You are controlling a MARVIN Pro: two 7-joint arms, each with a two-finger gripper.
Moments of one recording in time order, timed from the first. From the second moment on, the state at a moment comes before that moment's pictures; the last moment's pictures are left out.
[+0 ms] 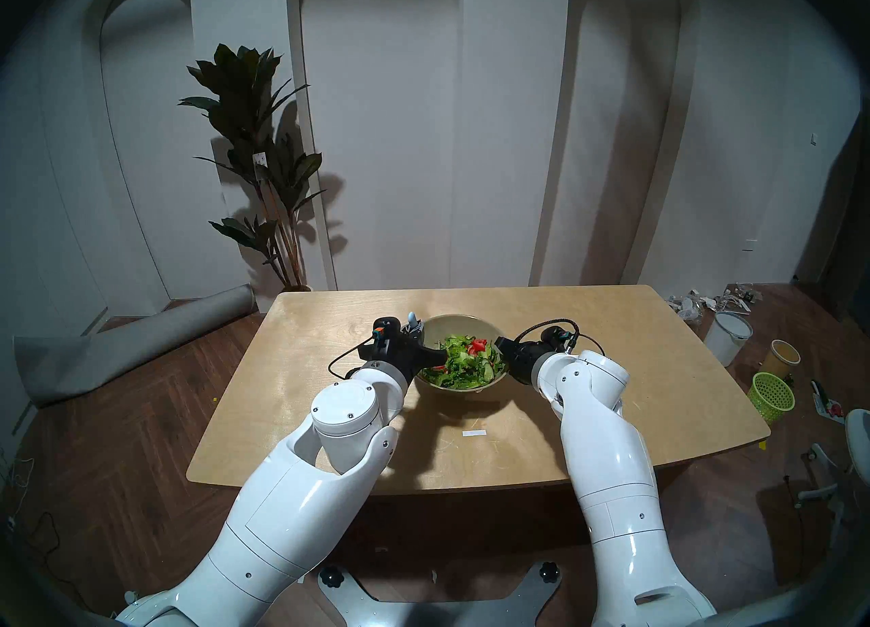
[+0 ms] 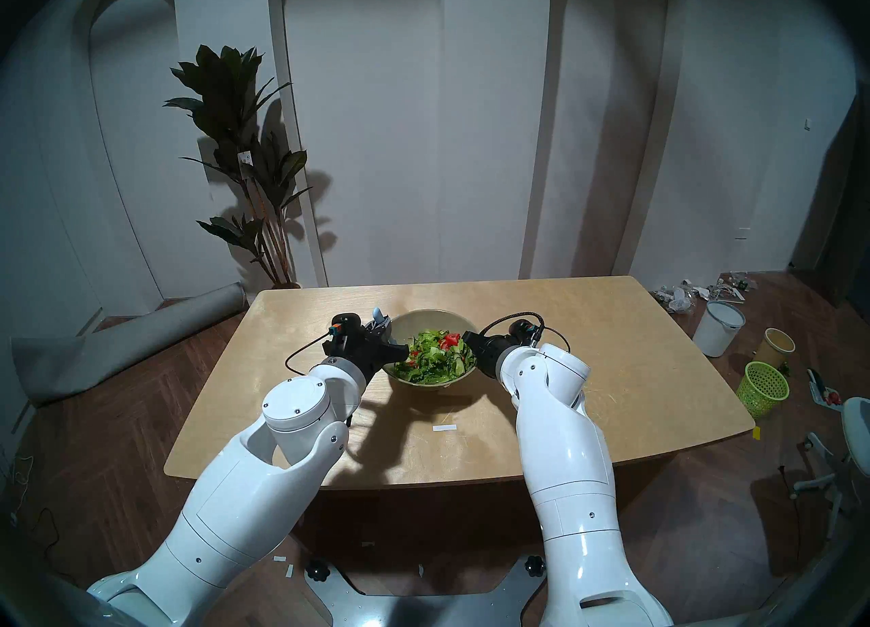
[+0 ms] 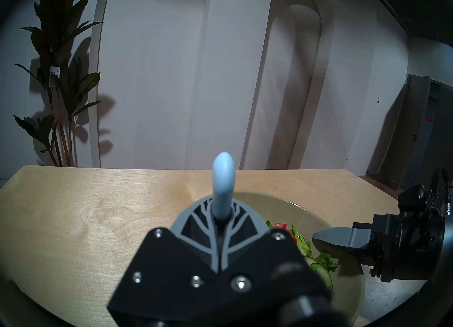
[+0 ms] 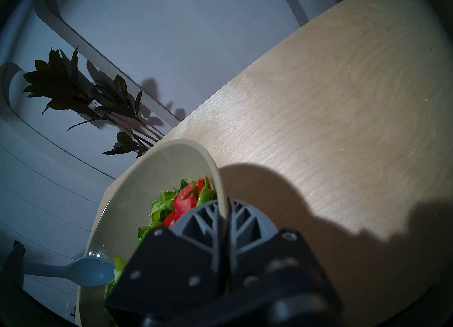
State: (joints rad) left arm 1.48 -1.27 -1.09 -1.79 -0.49 0.26 0.29; right arm -1.40 -1.63 1.62 -1.53 0.70 0.70 -0.17
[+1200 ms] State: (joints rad) left arm 1.47 -1.31 -1.14 -1.82 -0.58 0.36 0.30; right arm -1.43 -1.63 1.60 -1.48 0.66 0.48 -0.07
